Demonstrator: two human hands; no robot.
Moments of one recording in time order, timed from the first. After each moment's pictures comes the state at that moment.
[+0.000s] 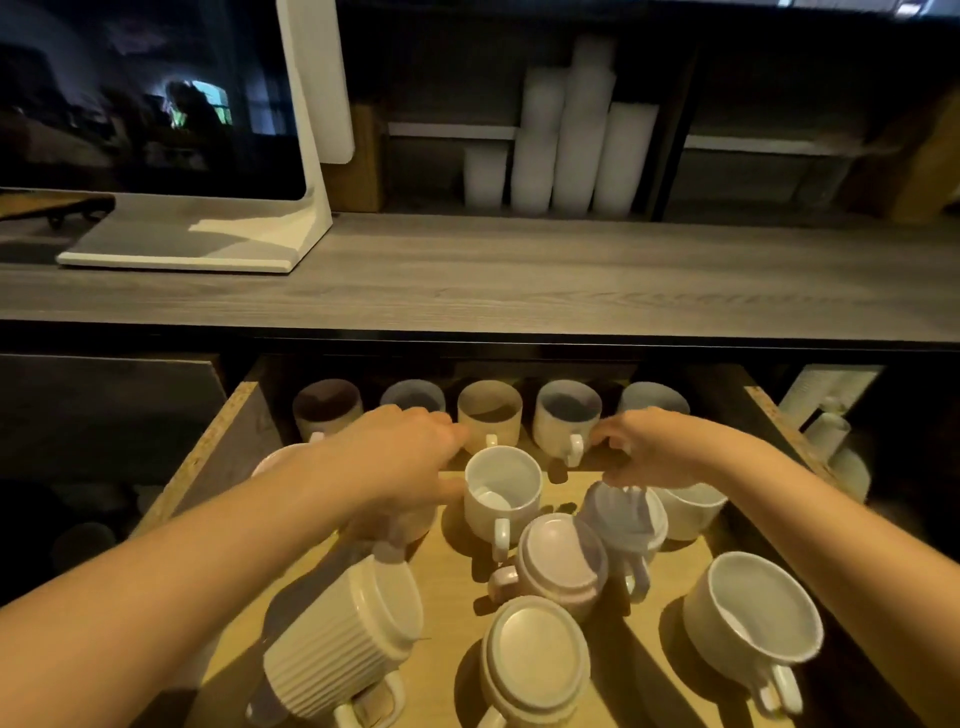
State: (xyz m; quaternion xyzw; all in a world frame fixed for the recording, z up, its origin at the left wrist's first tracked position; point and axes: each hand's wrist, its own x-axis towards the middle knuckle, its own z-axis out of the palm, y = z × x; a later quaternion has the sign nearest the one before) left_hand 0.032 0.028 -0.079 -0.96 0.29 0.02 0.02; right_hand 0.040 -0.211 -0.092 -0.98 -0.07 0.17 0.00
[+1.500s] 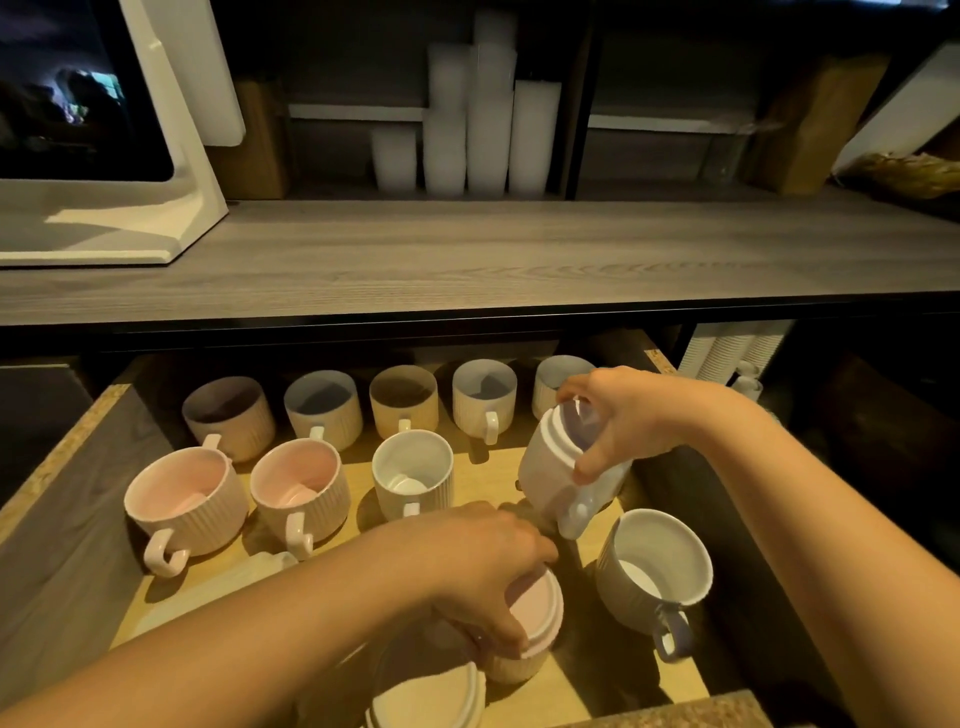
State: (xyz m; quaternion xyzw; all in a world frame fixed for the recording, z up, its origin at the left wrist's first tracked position) left_hand -0.014 -0.079 -0.128 -0.83 0.50 0.24 0.02; right_hand -0.002 -0.257 -0.067 -0.99 -0.05 0.13 0.09
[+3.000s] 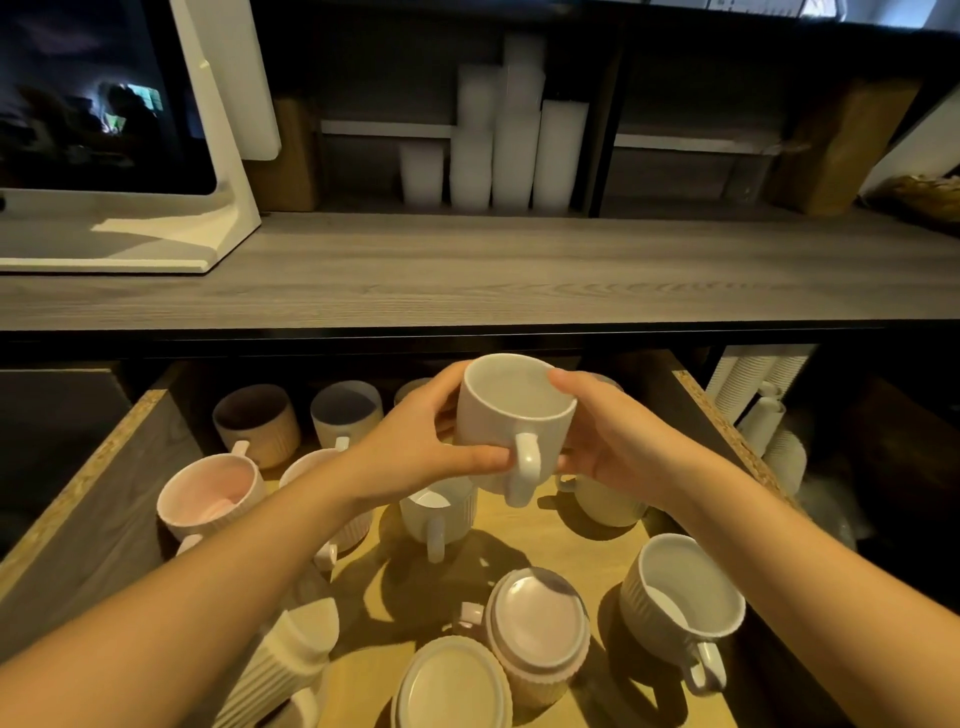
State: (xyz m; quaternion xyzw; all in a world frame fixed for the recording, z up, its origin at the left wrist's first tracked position) left_hand 0.033 -0.024 -0.100 -0.78 0.31 0.12 -0.53; right_hand -0.001 -0.217 -0.087 -0.72 -0.02 0.12 0.68
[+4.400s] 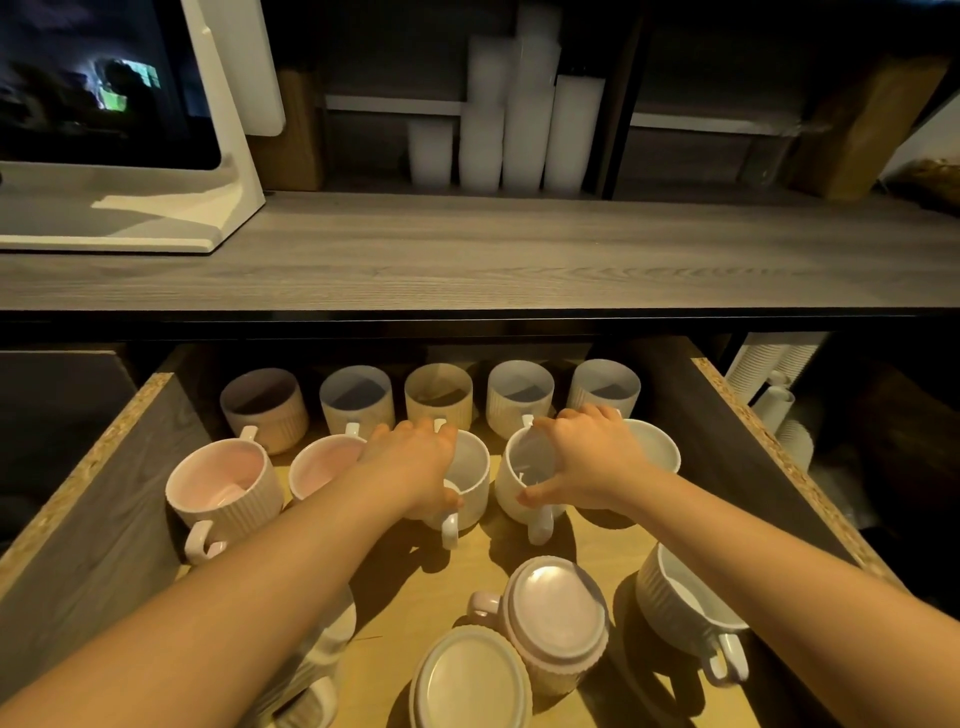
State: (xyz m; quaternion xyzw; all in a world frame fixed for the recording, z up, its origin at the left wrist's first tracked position) left_hand 0.050 -0.023 -0.144 -0.97 0.22 0.08 0.04; right_hand 0.026 -0.209 -0.145 -1.00 -0.05 0.02 0.00
